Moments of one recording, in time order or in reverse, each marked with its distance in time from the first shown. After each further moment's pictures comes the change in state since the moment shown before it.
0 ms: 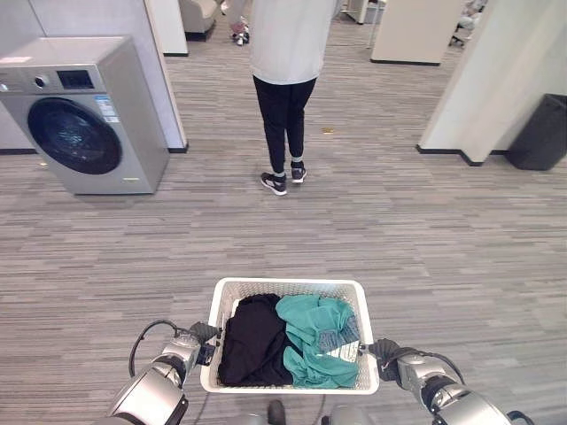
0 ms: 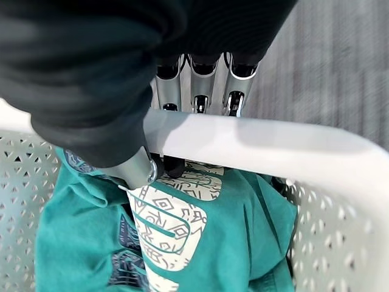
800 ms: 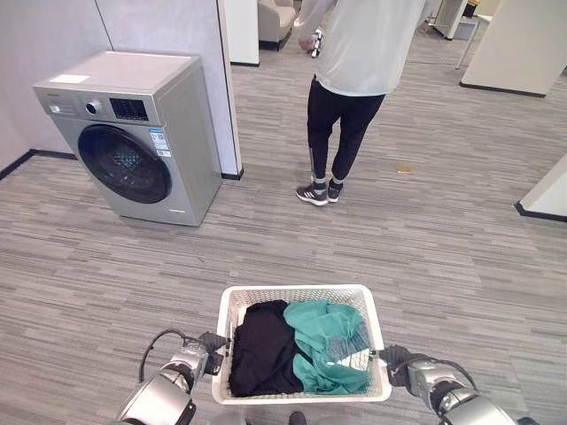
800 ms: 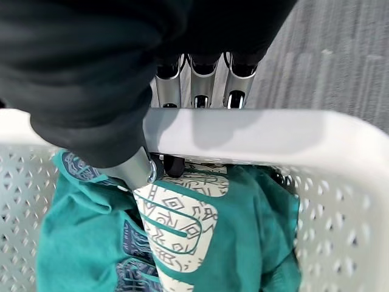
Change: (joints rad) left arm 0.067 -0.018 0.043 -0.018 0.026 -0.008 -0.012; right arm 0.026 -0.006 0.000 0.039 0.005 -0.001 -0.007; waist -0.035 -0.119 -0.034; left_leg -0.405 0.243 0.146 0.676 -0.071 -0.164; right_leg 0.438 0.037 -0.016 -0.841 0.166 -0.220
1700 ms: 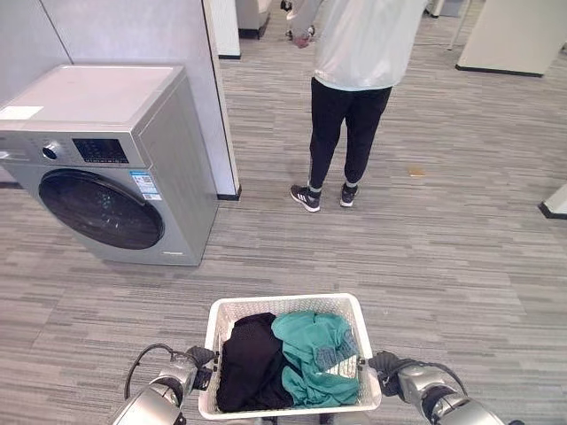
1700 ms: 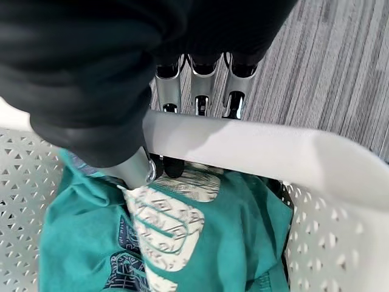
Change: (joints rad) left arm 0.096 0.024 0.011 -0.001 0.009 0.000 0.006; right arm 0.031 0.023 0.017 -0.020 -0.099 -0.017 0.026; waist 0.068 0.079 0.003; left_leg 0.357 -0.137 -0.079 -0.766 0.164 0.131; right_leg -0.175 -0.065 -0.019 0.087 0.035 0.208
